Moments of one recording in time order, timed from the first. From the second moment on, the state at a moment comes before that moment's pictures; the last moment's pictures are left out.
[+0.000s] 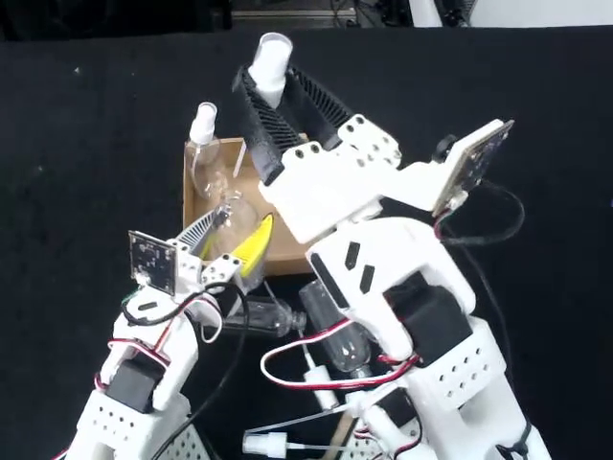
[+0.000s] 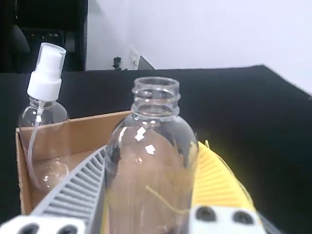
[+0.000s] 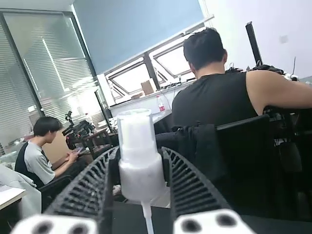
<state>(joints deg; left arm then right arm) 18.2 -103.7 93.8 22.8 8.3 -32.4 -53.5 32.0 16.8 -21.5</state>
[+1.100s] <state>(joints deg) 18.2 -103.6 96.1 14.4 -2.7 -38.9 -53.4 38.4 16.7 -13.0</state>
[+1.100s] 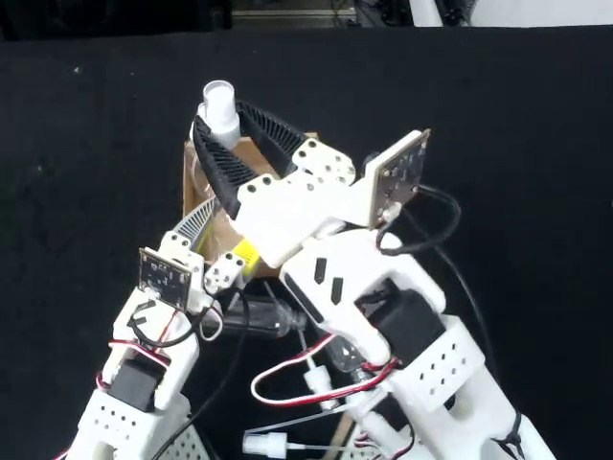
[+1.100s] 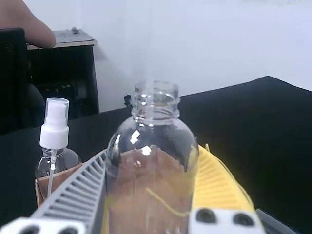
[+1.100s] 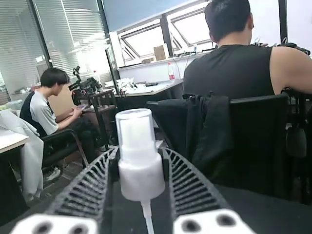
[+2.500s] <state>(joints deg) 16.8 -103.6 96.1 2.7 -2.8 1.9 -61.8 59.4 40.3 -7.3</state>
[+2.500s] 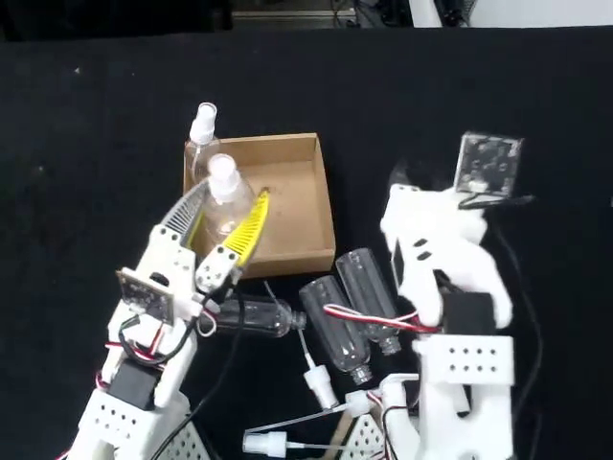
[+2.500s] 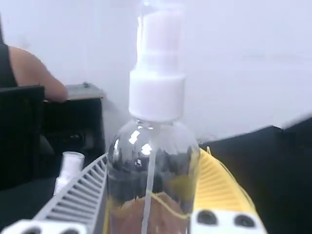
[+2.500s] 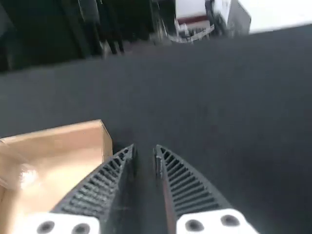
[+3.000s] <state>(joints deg) 11.9 -71.6 96.0 -28.4 -2.8 -3.8 -68.1 74.7 30.8 -7.3</state>
